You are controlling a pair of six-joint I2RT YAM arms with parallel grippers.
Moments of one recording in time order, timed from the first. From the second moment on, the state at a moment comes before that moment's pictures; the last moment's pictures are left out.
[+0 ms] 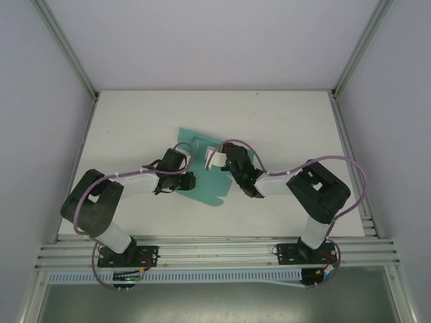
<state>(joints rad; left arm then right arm) -0.54 1.62 0.70 -0.12 0.25 -0.45 0.82 1.77 0.75 0.70 0.40 -1.10</state>
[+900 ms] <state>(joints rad) -0.54 1.56 0.79 -0.24 0.25 -0.44 0.86 1.81 0.62 0.98 0.41 -1.19</state>
